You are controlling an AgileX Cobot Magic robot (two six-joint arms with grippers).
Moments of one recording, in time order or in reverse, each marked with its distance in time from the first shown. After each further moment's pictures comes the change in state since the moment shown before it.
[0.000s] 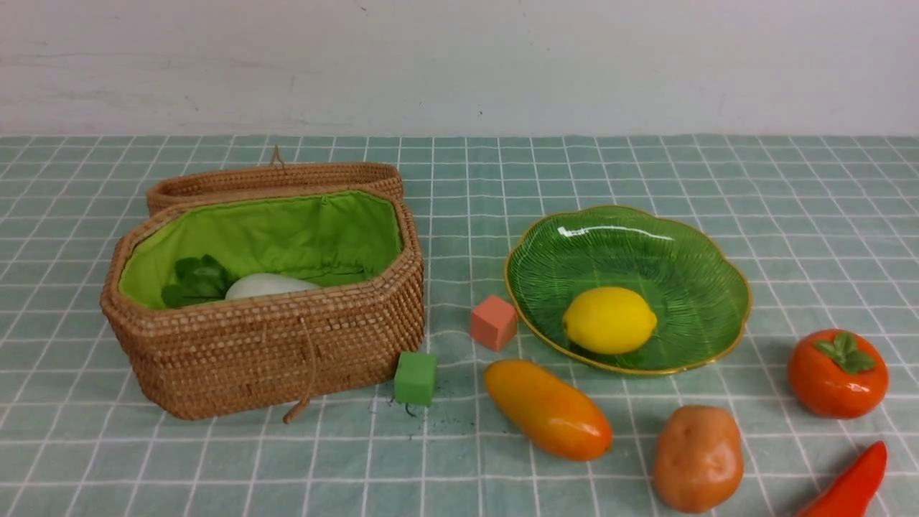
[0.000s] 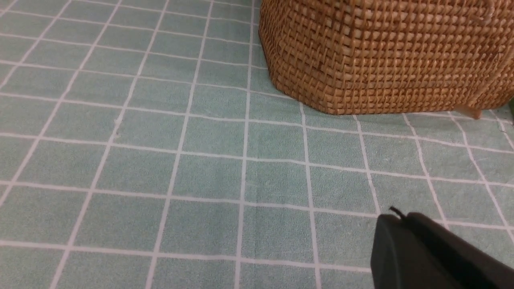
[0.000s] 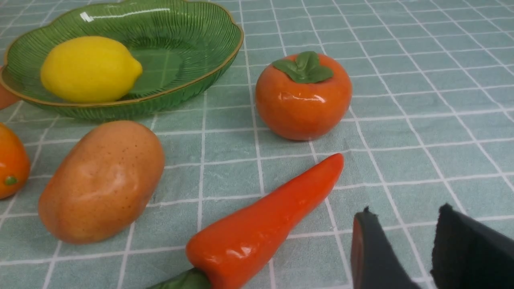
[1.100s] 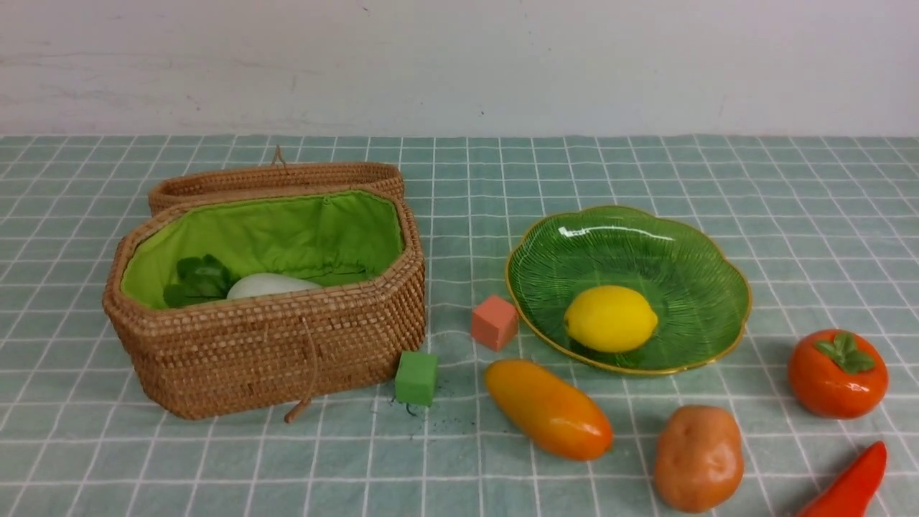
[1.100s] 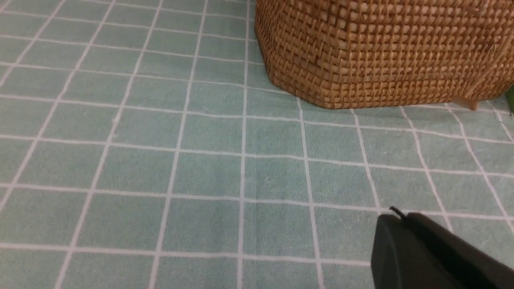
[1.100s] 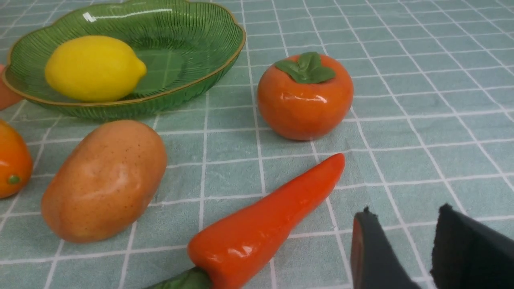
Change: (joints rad) right arm 0.000 0.000 0.000 0.000 0.000 0.000; left arm -0.035 0.000 -0.003 0.049 0.018 -0.027
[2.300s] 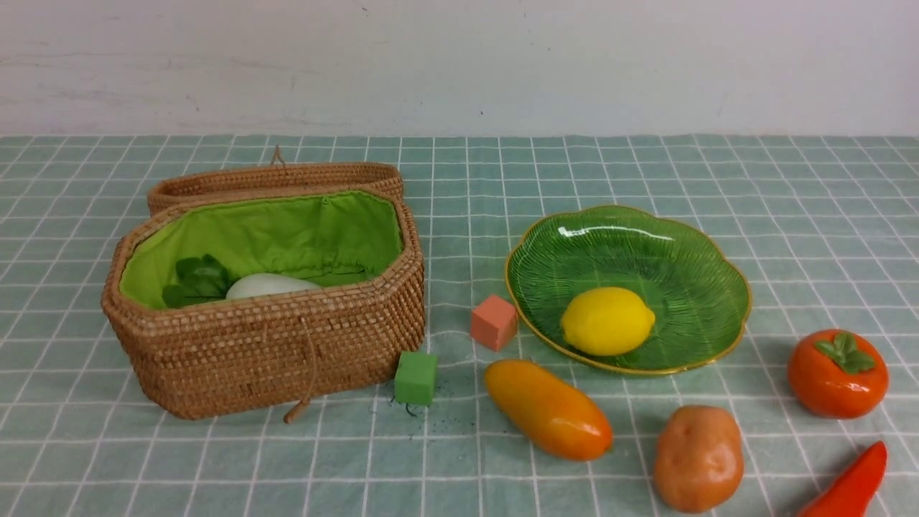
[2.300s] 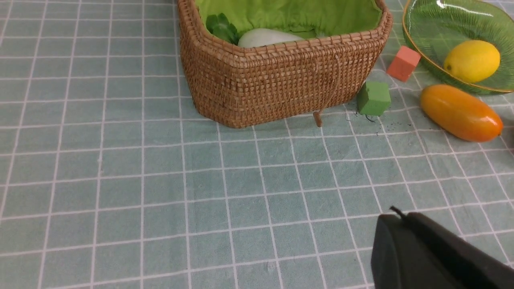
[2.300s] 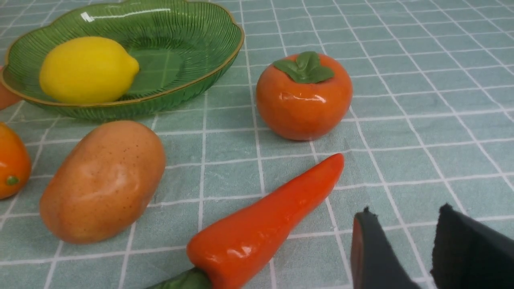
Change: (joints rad) right arm 0.000 0.001 0.000 0.000 0.001 0.000; left arm -0.055 0.306 -0.947 -0.261 0.792 0.241
